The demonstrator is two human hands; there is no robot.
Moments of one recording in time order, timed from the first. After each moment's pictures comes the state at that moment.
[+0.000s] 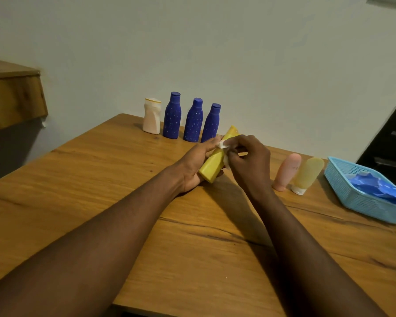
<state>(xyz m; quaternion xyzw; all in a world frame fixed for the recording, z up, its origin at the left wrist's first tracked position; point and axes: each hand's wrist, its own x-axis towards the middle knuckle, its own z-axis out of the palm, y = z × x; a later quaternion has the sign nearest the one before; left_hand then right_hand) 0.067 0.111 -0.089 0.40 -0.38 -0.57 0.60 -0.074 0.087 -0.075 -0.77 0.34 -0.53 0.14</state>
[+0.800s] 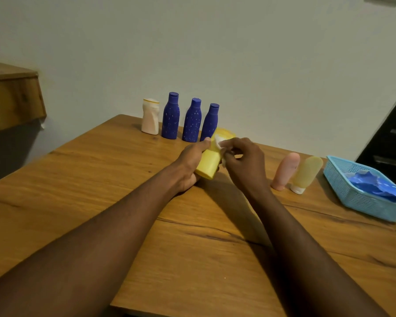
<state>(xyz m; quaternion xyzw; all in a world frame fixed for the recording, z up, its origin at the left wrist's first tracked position) 0.069 0.105 -0.092 0.47 -0.31 -0.52 0.64 -0.071 0.083 -0.080 -0.77 0.36 -0.50 0.16</state>
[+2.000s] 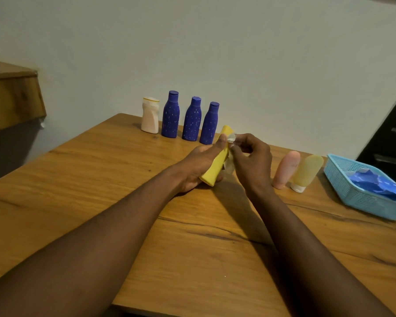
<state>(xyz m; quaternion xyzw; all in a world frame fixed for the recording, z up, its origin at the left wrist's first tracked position) 0.062 0.114 -0.089 0.47 -0.45 -0.53 0.54 -0.075 0.080 -0.079 -0.69 0.38 -0.56 0.24</state>
